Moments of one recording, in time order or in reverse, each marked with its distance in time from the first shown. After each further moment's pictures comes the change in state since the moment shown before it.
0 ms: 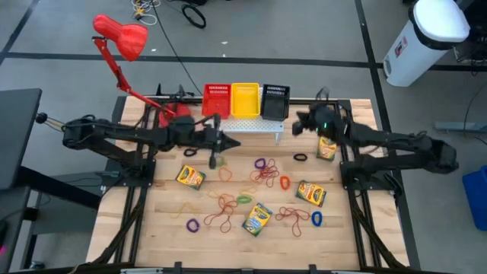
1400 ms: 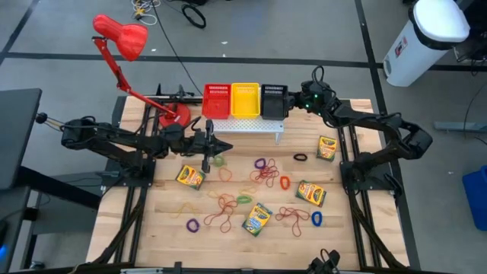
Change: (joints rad) left arm -0.017 -0.011 -0.193 0.290 -0.034 -0.087; right arm -0.330 0.388 0.103 0.403 -0.389 -0.016
